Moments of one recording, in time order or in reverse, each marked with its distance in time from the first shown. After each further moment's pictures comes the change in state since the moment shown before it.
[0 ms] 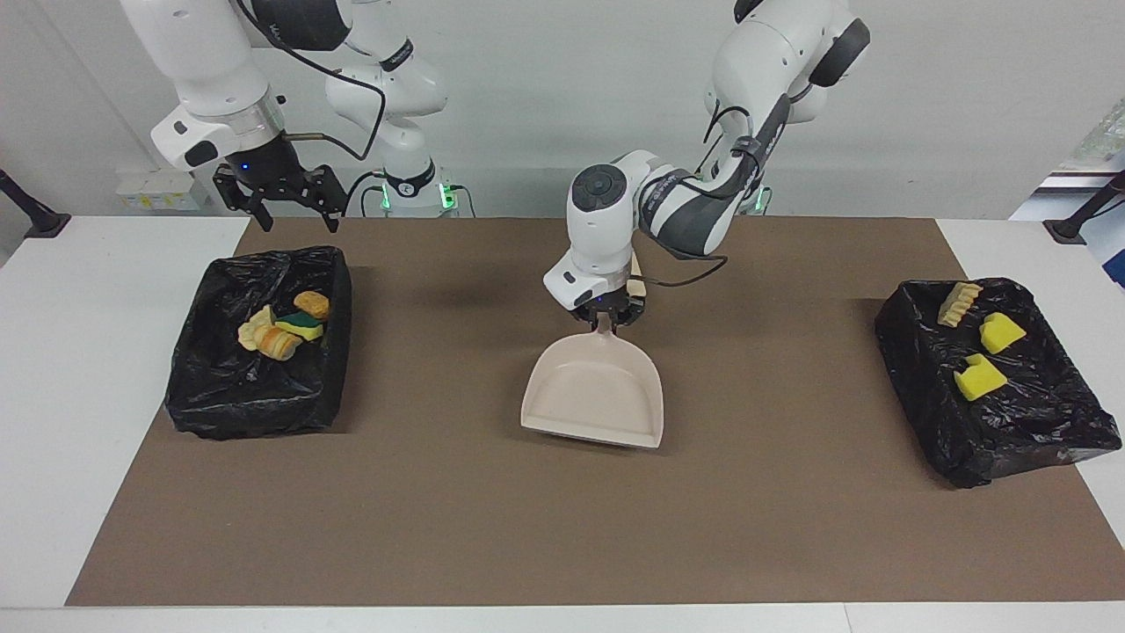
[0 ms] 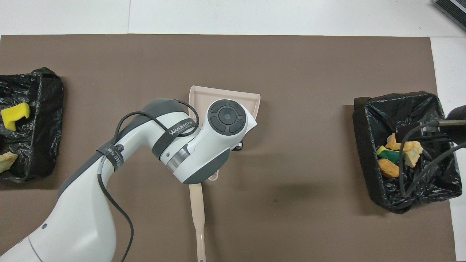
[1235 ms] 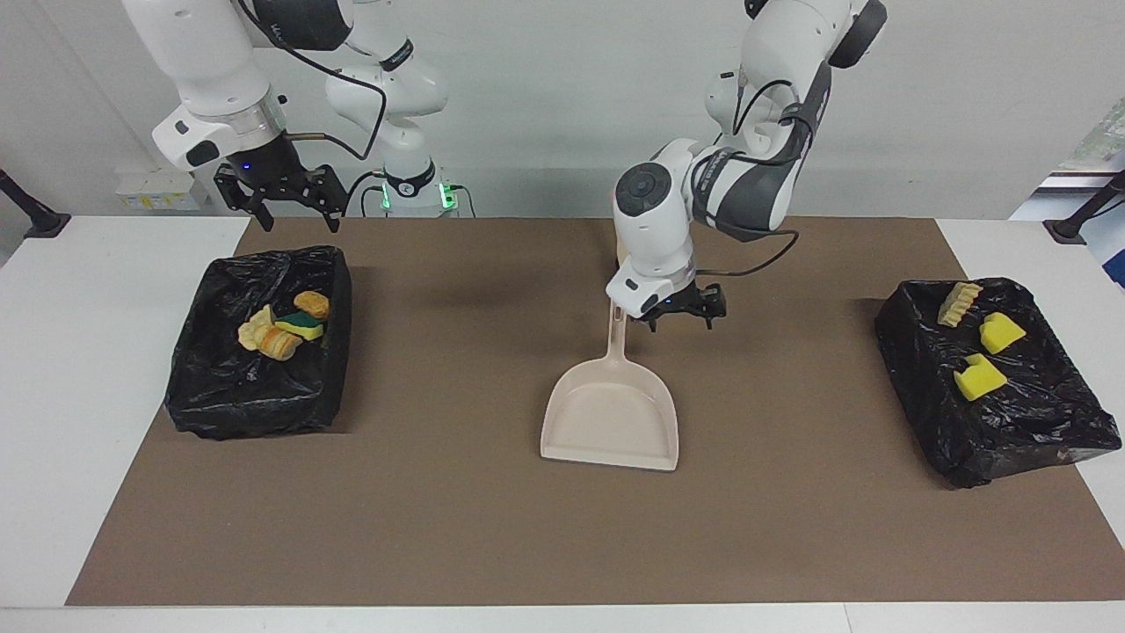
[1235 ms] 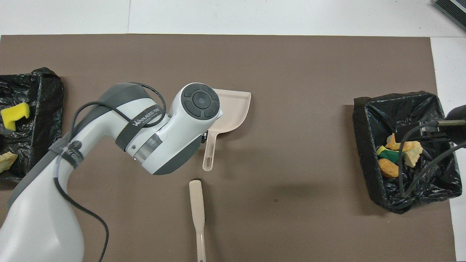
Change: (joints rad) left arm 0.093 -0.277 0.217 -0.036 -0.117 -0.284 0.247; right arm 0.003 0.000 0.004 0.000 0.000 0.000 0.000
